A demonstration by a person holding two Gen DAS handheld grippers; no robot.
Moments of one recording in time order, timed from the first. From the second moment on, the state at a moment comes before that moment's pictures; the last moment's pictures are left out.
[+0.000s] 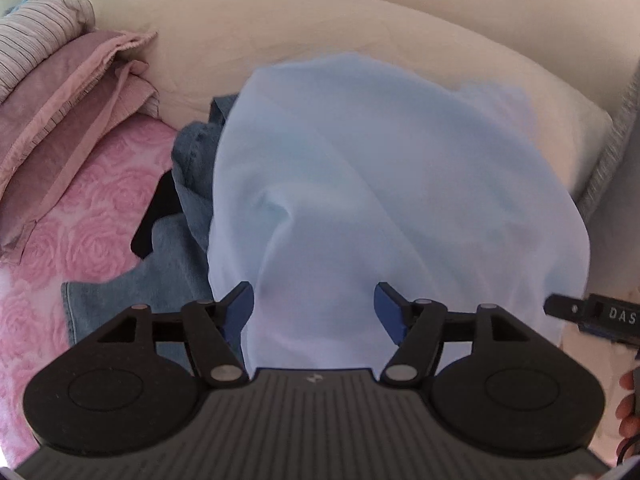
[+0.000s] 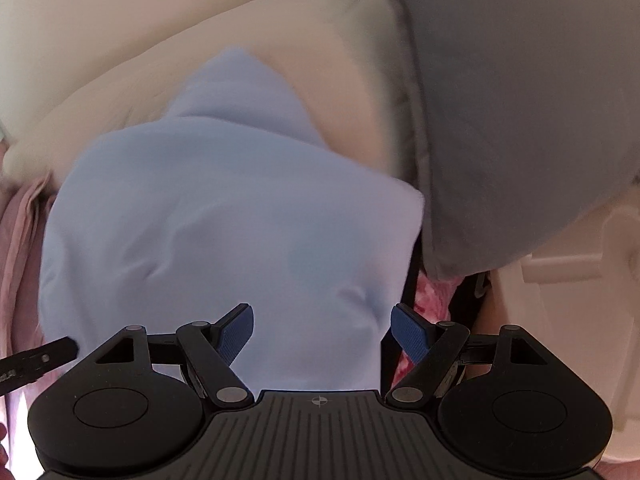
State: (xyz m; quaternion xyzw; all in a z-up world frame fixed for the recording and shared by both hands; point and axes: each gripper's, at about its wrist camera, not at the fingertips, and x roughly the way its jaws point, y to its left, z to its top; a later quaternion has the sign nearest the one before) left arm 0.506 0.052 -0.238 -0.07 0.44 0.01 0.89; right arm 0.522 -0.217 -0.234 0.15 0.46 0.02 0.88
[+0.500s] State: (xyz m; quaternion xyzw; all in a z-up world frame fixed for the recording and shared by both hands) left arm 0.519 0.058 -0.248 -0.09 0.44 -0.05 0.89; right arm 0.529 -0.209 -0.238 0.12 0.43 0.06 0.89
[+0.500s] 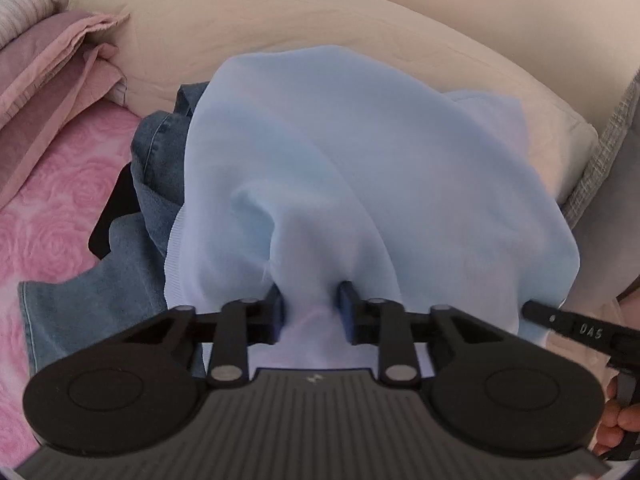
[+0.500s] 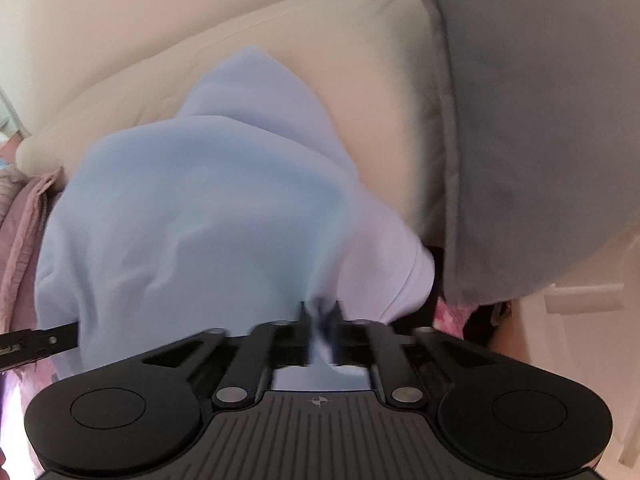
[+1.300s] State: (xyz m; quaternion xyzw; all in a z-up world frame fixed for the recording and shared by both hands) left arm 0.209 0.186 -0.023 -0.19 0.19 0.09 0.96; right arm 0.319 -0.054 -0.004 0.09 0.16 0.46 0.87
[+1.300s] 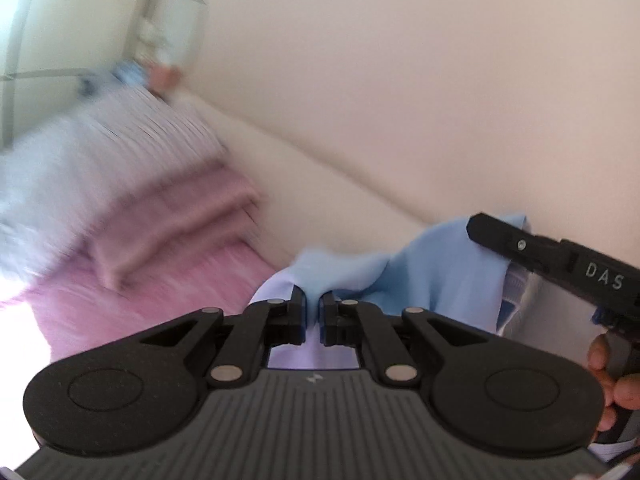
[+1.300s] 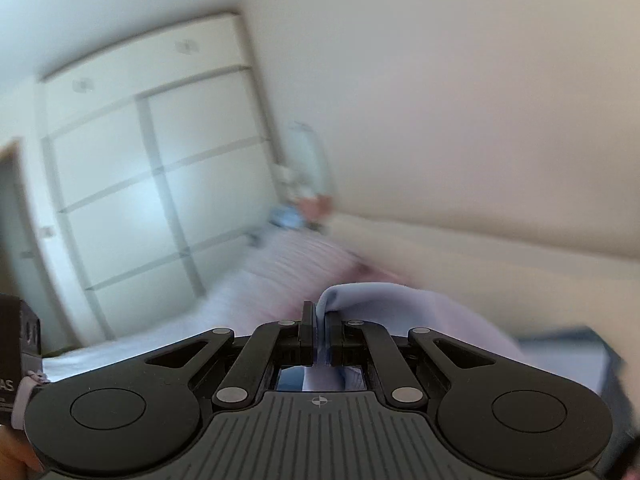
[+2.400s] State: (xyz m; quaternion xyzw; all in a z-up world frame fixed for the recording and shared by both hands) left arm -0.296 0.270 0.009 -0.26 0.30 0.52 0.75; right arm -0.042 0.203 0.025 -0.12 0.38 0.69 0.60
